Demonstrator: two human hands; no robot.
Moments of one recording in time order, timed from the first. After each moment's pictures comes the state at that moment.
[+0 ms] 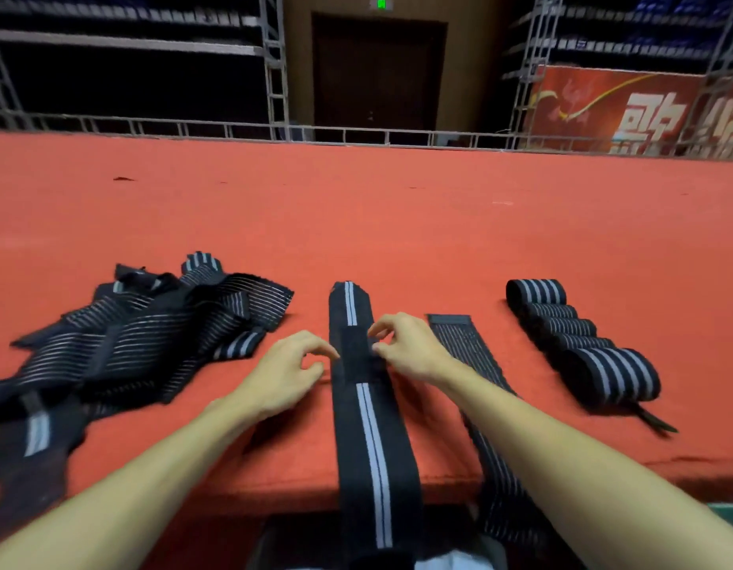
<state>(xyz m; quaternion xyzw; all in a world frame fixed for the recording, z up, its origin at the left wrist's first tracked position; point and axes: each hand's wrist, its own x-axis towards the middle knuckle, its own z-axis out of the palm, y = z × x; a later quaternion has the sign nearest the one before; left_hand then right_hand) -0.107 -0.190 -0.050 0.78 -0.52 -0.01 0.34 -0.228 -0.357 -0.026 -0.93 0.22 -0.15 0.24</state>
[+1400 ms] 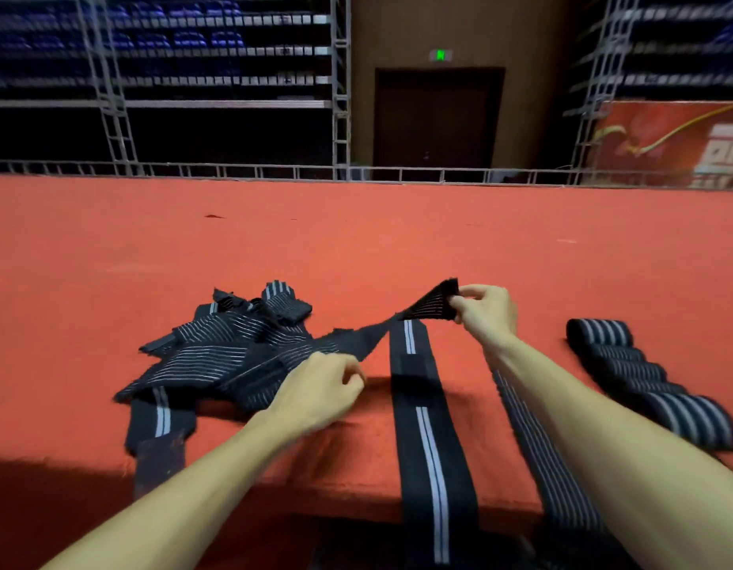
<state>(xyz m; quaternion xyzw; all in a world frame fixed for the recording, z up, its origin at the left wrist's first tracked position) -0.129 -0.127 -0.009 0.87 -0.42 0.05 0.25 -0.215 -0.349 0.043 -0.74 0.32 -0.39 0.45</state>
